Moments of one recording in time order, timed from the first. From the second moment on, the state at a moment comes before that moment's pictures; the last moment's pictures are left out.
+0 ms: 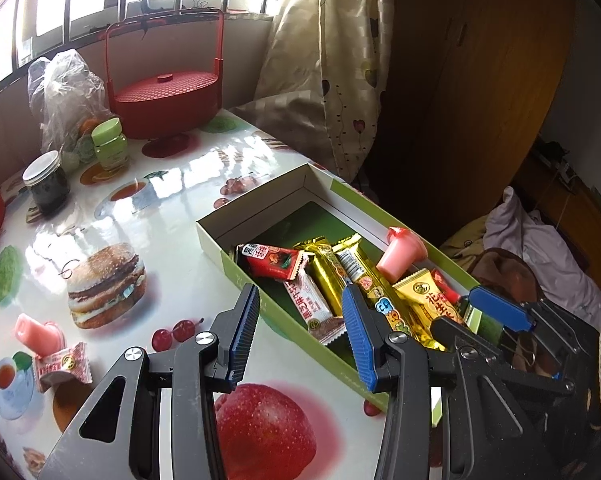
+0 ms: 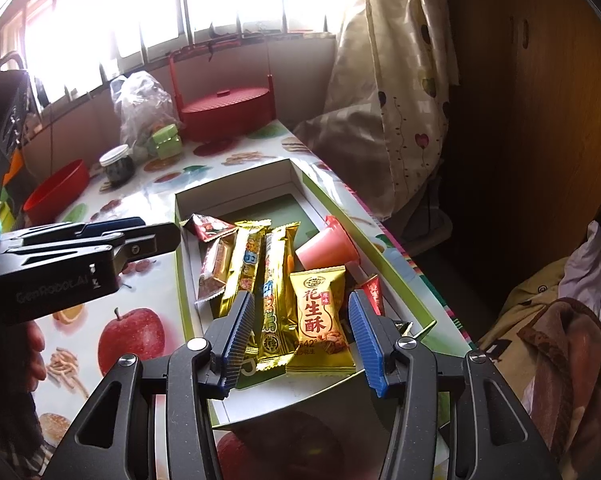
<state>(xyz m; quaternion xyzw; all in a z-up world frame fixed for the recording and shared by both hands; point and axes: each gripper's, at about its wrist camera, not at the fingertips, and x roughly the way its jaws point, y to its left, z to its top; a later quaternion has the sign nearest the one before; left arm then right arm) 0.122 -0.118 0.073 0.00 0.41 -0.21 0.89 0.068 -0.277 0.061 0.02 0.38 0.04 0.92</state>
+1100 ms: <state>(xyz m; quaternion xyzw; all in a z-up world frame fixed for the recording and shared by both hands) 0.088 -0.042 0.075 -0.02 0.40 -0.15 0.90 0.076 -0.206 0.069 -0.01 0.36 0.11 0.93</state>
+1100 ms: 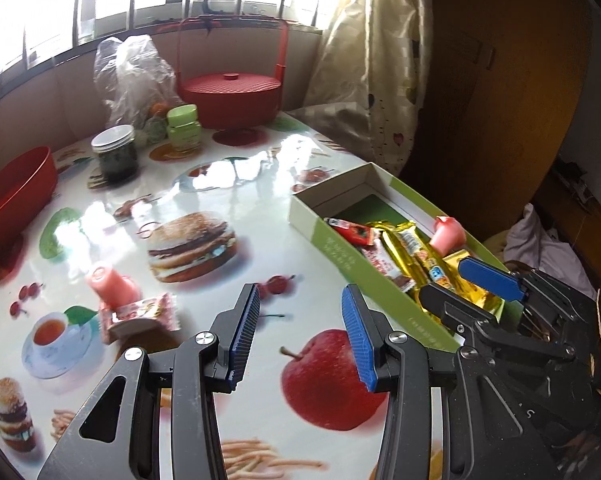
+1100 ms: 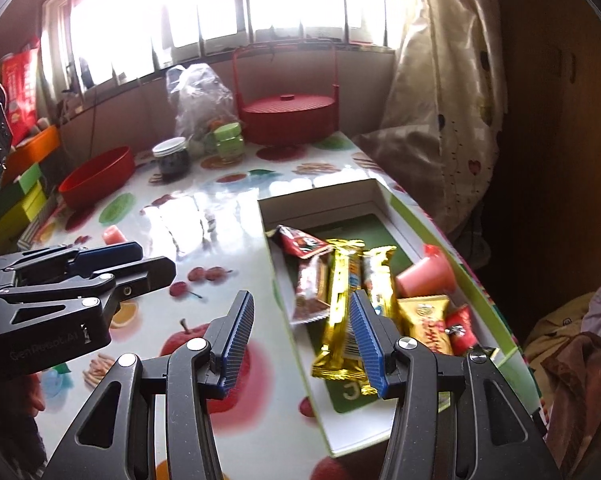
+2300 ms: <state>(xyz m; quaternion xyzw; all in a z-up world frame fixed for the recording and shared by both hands) 0.083 0.101 0.048 -0.10 0.40 -0.02 0.91 0.120 -0.077 0.049 -0.05 0.38 0.29 0.88</state>
